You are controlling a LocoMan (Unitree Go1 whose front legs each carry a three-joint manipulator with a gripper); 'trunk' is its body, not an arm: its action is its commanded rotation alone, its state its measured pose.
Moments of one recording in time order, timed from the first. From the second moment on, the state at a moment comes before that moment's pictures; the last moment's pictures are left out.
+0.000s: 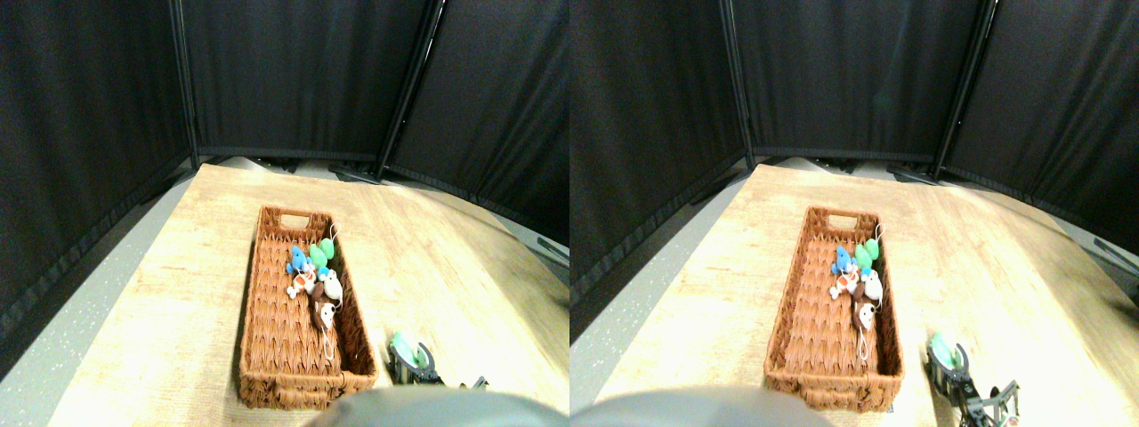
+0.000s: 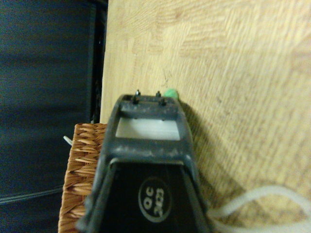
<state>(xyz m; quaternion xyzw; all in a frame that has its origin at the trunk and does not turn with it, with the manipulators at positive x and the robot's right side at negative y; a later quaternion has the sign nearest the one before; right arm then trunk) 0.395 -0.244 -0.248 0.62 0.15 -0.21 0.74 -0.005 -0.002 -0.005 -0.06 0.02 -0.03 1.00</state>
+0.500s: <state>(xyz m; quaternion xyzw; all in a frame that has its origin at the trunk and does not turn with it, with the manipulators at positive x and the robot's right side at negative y) 0.417 -0.245 -0.210 0.53 0.07 -0.14 0.83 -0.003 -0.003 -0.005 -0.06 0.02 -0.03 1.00</state>
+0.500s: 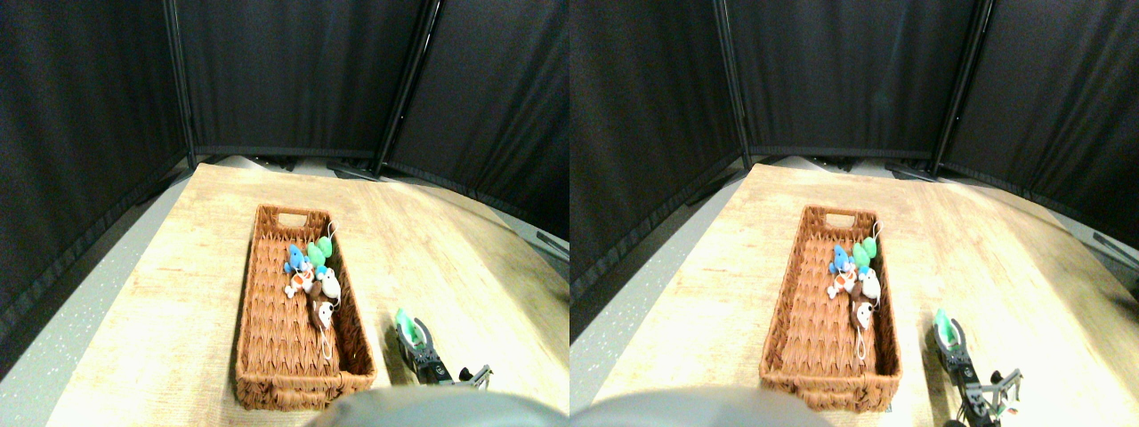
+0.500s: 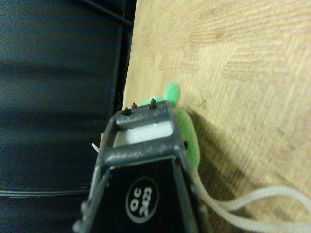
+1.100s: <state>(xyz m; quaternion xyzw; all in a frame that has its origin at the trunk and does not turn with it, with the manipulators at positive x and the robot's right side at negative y) 0.480 -0.188 -0.130 0.48 0.10 -0.01 0.87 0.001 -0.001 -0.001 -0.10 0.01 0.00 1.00</state>
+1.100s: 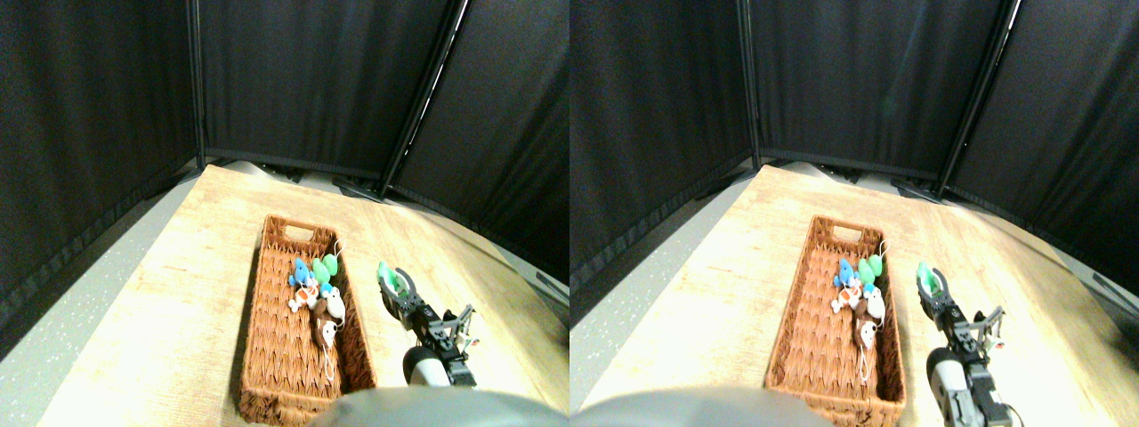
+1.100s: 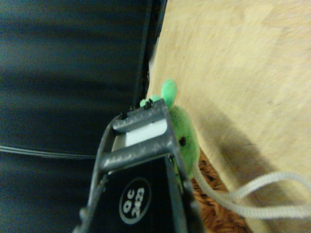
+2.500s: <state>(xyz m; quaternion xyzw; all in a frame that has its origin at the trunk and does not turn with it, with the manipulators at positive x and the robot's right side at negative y) 0.467 -0.096 -0.140 0.53 0.28 0.04 0.80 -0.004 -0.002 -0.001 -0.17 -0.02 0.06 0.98</state>
